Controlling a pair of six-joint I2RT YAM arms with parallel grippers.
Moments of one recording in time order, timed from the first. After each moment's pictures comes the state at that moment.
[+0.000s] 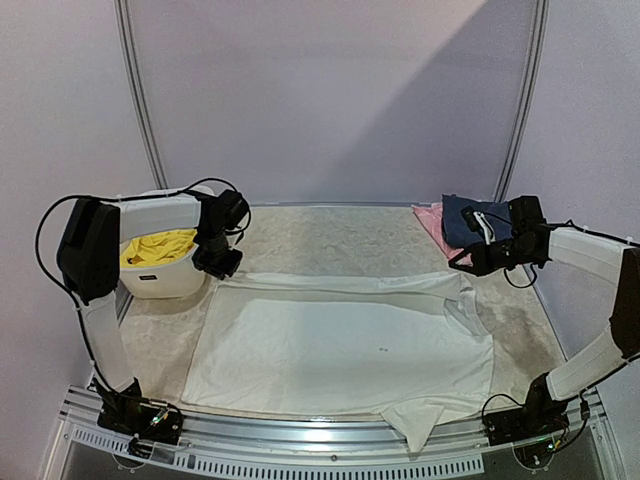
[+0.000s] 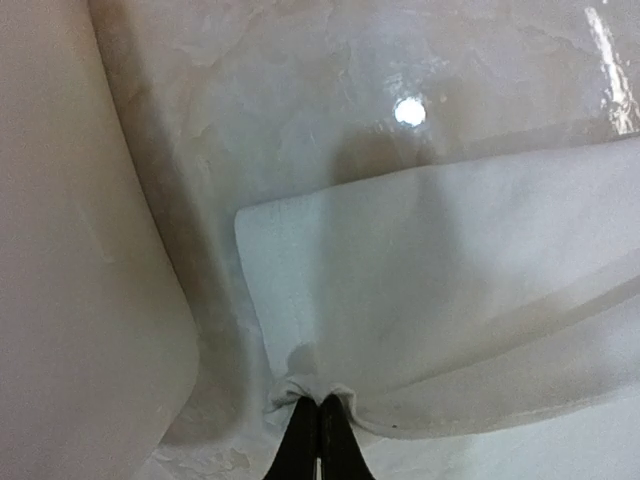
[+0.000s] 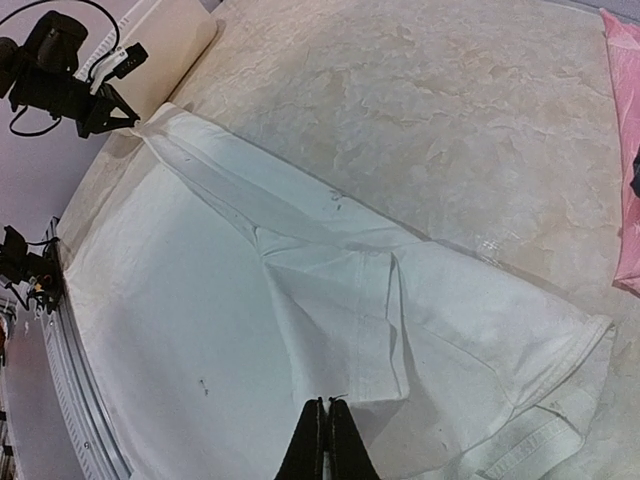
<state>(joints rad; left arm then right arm) -0.44 1.94 1.44 -0.91 -0.26 -0.15 0.06 1.43 0.92 -0.42 -0.76 -0.15</state>
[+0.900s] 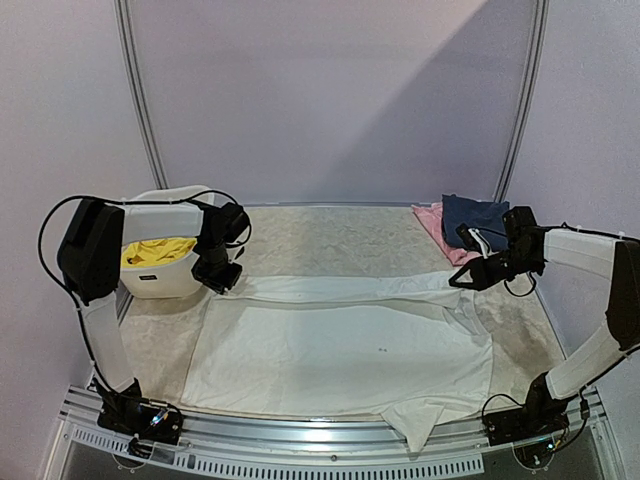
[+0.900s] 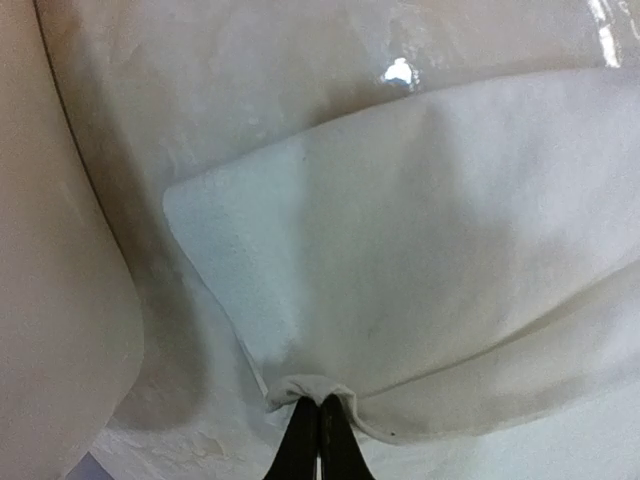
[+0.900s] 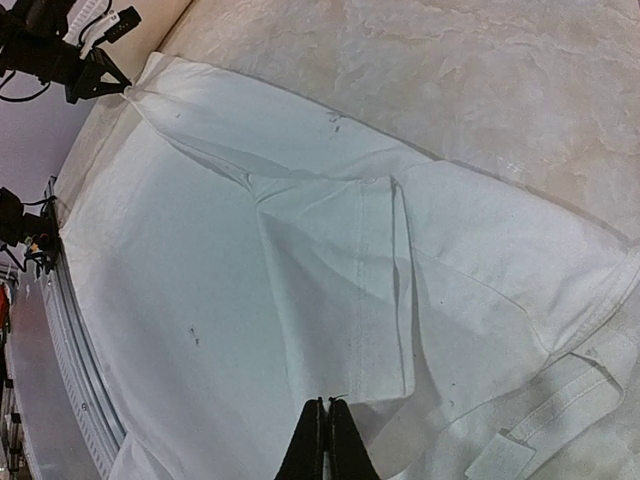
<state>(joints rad) -0.45 1.94 1.36 -0.92 -0.22 -0.15 0.06 1.48 0.90 -0.55 -0.75 -0.26</state>
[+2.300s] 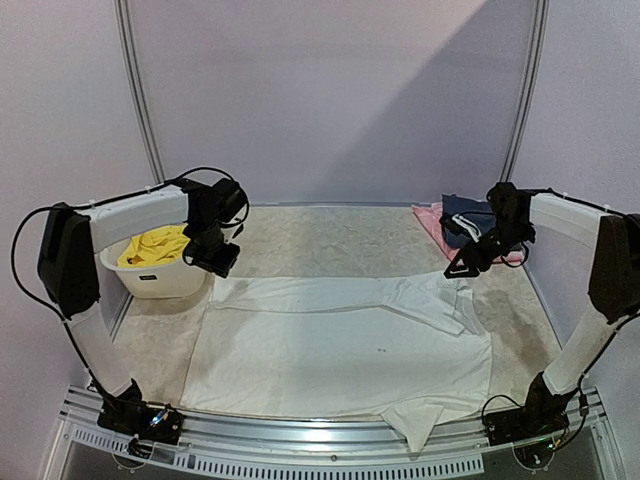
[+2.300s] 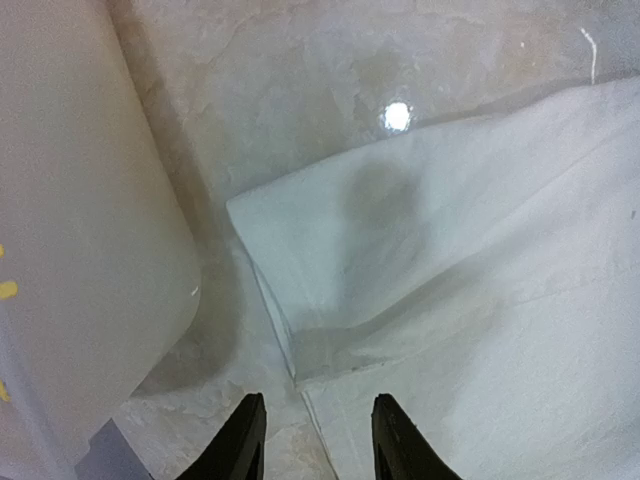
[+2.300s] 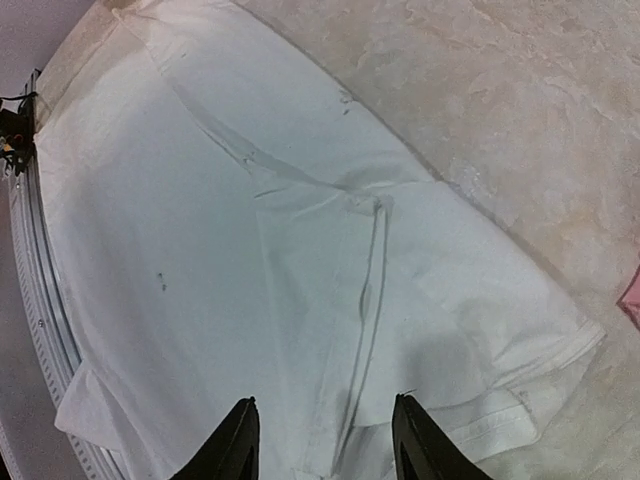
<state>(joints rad) -0.50 1.78 1.43 -1.06 -0.25 -0.16 0.12 1.64 1.23 -0.93 -0.64 -0.60</state>
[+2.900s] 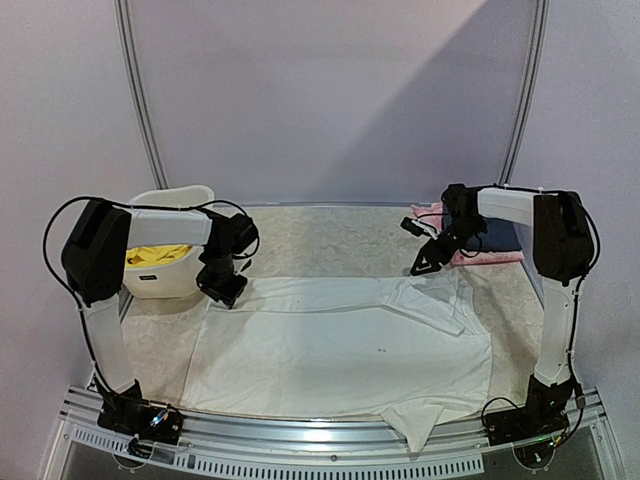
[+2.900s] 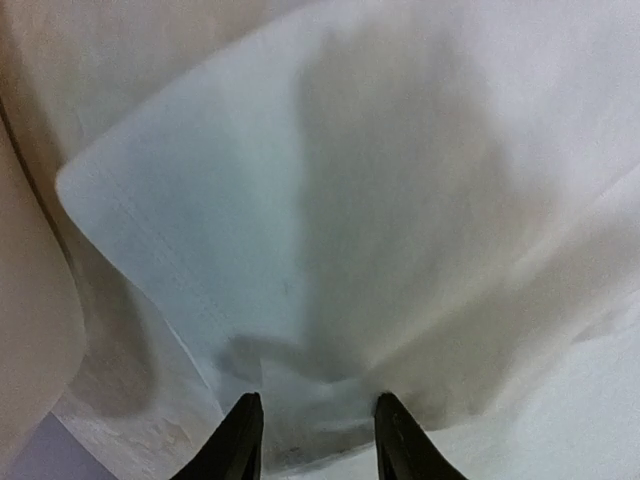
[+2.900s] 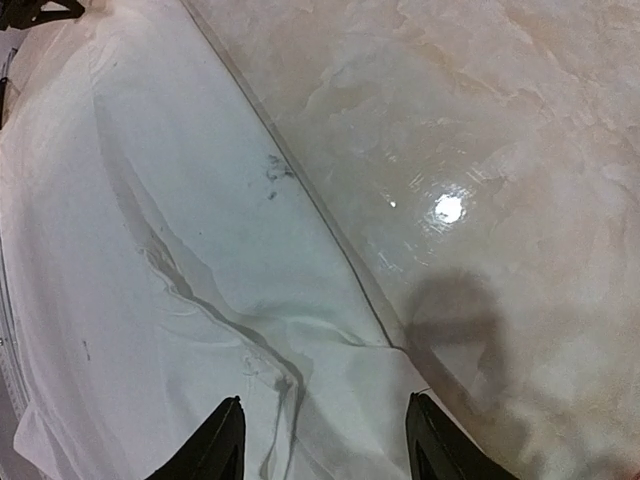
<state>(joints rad) -0.51 1.95 1.34 -0.94 -0.22 -0.14 0.23 2.12 1.63 -0.90 -0.60 -0.61</state>
